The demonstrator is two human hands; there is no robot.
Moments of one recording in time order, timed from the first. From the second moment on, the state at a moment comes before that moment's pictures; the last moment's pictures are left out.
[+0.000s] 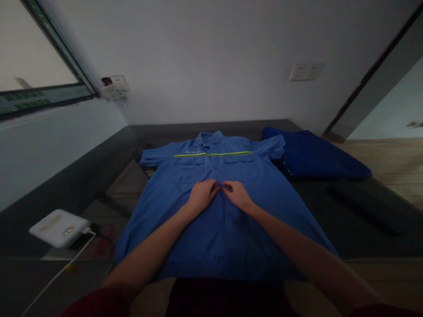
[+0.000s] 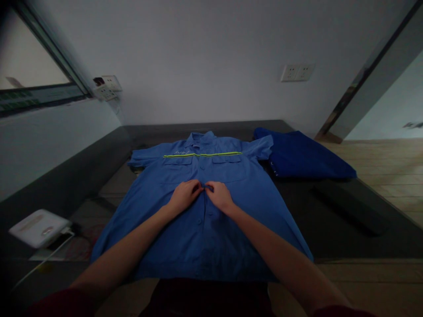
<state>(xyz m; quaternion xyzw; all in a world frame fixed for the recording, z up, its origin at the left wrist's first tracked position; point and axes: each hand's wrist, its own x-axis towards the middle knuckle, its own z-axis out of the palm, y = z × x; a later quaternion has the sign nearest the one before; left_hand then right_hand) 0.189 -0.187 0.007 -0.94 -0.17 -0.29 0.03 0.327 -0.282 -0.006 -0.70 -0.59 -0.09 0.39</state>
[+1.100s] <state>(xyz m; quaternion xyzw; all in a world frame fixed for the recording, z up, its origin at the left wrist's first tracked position) 0.188 -0.178 0.013 -0.95 -0.13 -0.27 -0.09 0.341 -0.280 0.001 -0.59 -0.64 0.00 0.49</state>
